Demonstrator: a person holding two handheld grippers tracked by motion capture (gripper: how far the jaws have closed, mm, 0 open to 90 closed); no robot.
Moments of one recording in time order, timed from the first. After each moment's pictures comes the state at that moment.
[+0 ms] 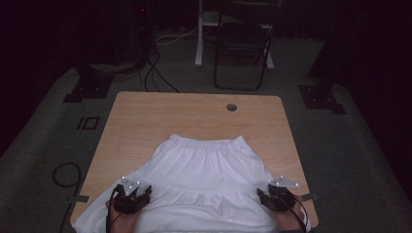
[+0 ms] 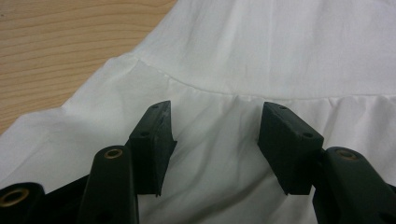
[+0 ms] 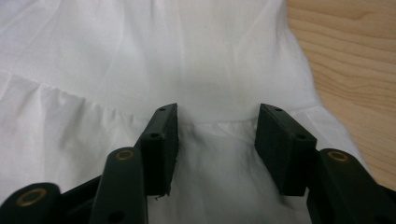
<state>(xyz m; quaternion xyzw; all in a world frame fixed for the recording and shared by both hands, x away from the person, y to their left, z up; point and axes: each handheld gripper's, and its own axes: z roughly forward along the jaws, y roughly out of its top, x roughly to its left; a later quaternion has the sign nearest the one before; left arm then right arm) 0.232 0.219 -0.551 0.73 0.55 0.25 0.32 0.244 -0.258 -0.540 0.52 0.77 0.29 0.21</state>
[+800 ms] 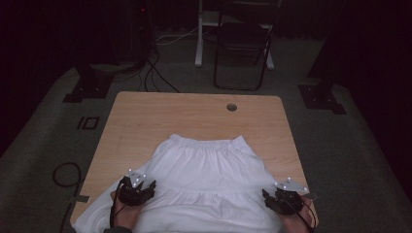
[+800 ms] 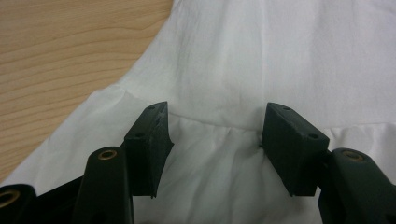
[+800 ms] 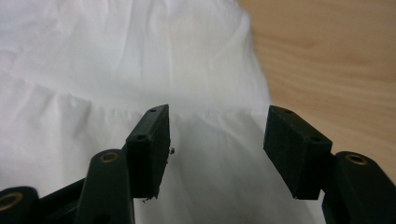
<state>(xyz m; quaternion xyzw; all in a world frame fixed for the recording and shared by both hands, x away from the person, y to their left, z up) 0.255 0.210 -0.548 0.75 0.53 0.25 0.31 0.228 -0.268 -0.523 0.52 0.77 0.30 0.24</state>
